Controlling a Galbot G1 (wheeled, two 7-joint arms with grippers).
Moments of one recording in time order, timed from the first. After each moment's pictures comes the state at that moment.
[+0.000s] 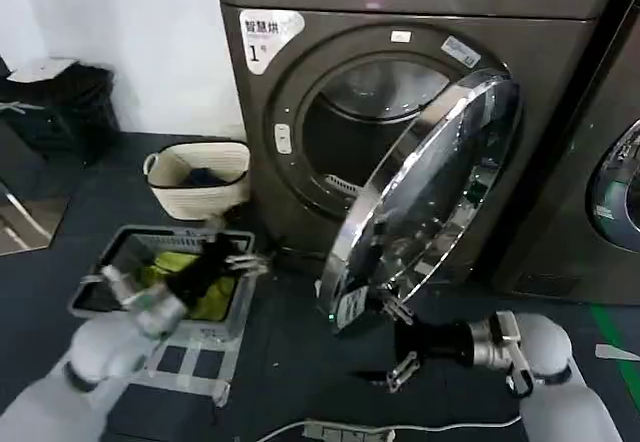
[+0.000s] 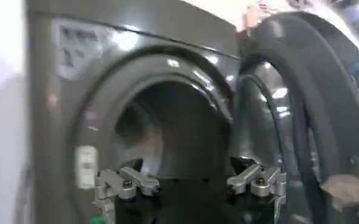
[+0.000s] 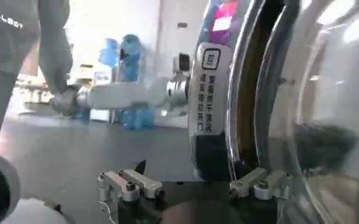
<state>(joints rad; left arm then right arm) 1.00 -0.79 -0.16 -1.99 -0.73 -0.05 0.35 -1.22 1.15 0.68 1.82 0.47 0.01 -1.42</state>
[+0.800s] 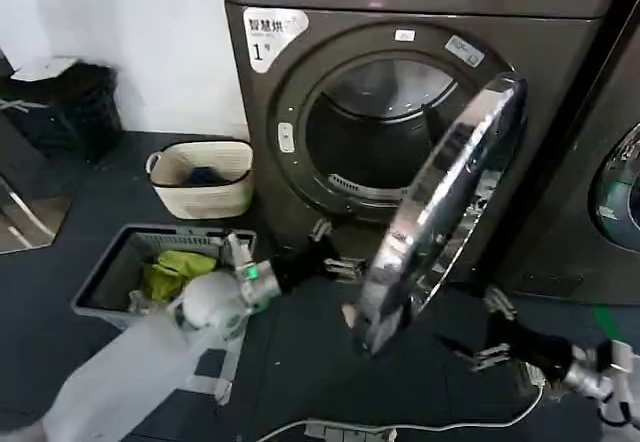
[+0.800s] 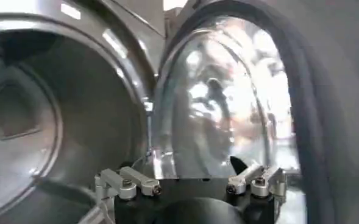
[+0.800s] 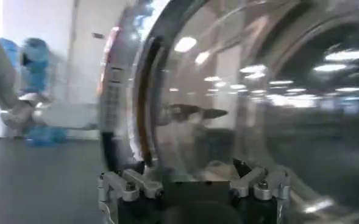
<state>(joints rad) 0.55 -0.95 0.31 -1.75 -0.79 -0.07 0.44 -1.37 1.26 1.18 1.80 0.53 0.08 -1.38</state>
